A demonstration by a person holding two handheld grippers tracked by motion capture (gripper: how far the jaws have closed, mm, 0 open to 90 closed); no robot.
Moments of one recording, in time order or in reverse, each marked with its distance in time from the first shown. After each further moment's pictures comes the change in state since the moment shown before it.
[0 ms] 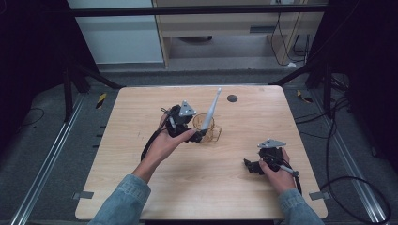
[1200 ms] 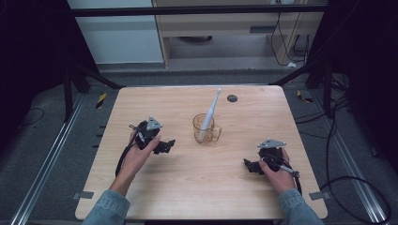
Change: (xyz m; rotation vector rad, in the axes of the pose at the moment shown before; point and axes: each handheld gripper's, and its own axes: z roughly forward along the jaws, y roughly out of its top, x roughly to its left) left arm 0.057 -0.110 -0.021 0.098 0.118 -0.139; right arm 0.000 0.000 0.000 0.000 0.002 0.006
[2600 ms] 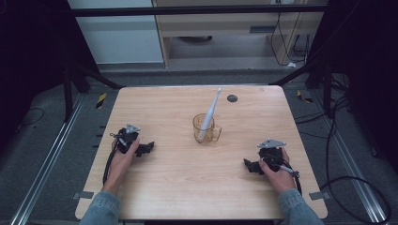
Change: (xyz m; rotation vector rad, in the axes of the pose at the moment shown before) left arm 0.065 -0.065 0.018 0.057 0.113 -0.176; right arm 0.000 0.000 0.000 0.000 0.000 0.001
